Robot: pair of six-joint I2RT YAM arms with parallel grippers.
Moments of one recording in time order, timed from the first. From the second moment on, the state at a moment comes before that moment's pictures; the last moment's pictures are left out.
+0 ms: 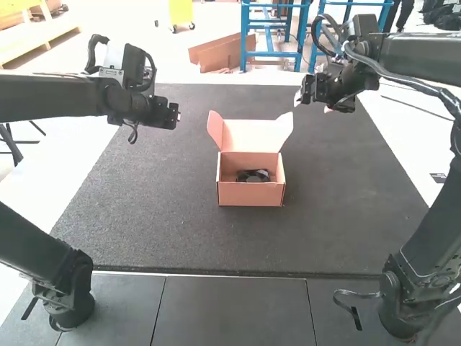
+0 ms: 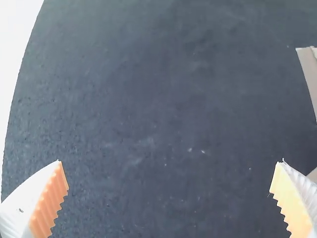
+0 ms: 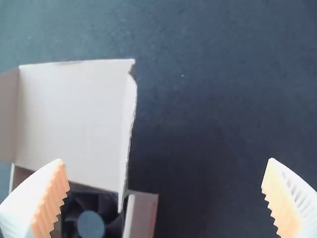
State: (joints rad) left arm -0.24 1.33 0.96 -0.23 -0.16 -0.03; right arm 0.22 1.62 1.37 -0.56 -0.20 0.15
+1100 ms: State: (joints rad) left arm -0.29 1.72 1.20 -0.17 -0.17 -0.04; right arm 0.22 1.84 1.61 -0.73 -0.39 0.20
